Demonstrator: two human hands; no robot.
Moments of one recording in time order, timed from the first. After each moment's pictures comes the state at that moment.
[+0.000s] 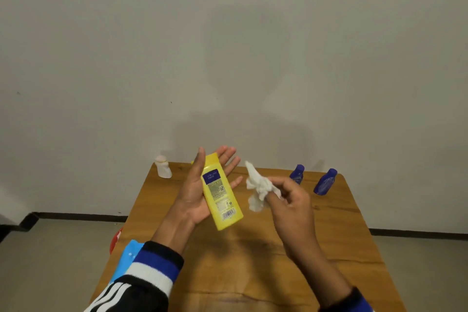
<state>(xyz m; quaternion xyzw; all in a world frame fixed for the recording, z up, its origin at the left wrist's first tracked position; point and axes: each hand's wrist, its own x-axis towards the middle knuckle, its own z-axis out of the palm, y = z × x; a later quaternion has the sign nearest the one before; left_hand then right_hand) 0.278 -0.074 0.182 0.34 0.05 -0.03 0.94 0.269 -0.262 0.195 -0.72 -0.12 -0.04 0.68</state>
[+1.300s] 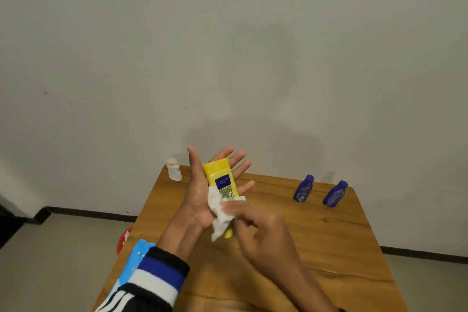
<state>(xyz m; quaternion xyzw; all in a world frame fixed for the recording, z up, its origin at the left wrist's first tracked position) 0.258 -0.075 0.216 0.35 0.11 0.03 0.93 0.228 -0.227 0.207 -0.78 -0.35 -0.08 0.51</state>
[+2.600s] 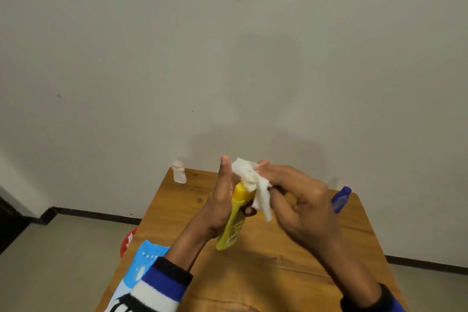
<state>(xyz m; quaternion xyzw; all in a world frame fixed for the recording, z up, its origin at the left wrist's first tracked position) 0.230 -0.097 0.234 0.61 -0.04 -0.03 0.79 0.266 -0.261 0.258 -0.75 -0.45 -0.21 0.44</state>
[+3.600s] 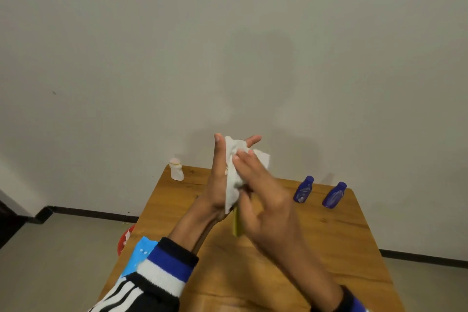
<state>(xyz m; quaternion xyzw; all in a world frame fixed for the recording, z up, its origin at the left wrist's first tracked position) 0.240 -0.101 0.252 0.52 -0.02 0.01 0.85 0.229 -0.223 0.249 -0.77 -0.38 -0.18 0.48</state>
